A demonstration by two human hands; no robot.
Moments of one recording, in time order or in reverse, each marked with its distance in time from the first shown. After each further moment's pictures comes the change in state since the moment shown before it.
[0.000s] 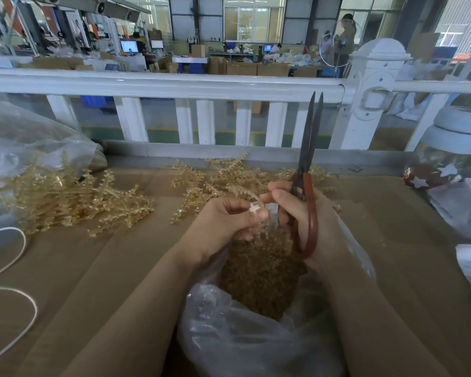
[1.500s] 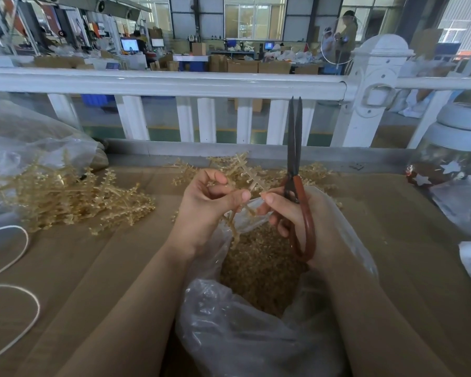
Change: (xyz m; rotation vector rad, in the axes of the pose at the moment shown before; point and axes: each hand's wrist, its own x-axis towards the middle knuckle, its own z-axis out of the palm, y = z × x) left_hand 0.000 0.015 -0.012 -0.065 0.206 0.282; right_hand -0.004 -0.010 0.007 -0.175 -0.065 0.033
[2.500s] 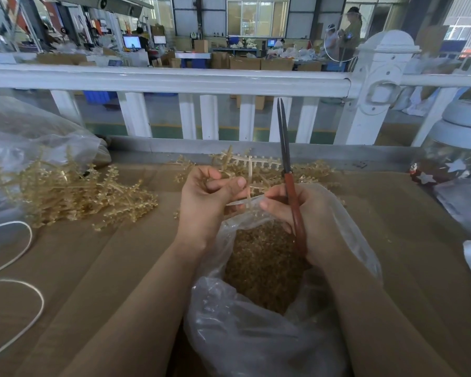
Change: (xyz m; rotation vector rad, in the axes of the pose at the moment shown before) left_hand -0.002 -0.002 0.004 -0.019 0.182 -0.022; right_hand -0.006 -0.008 0.003 -0.059 0.058 0.027
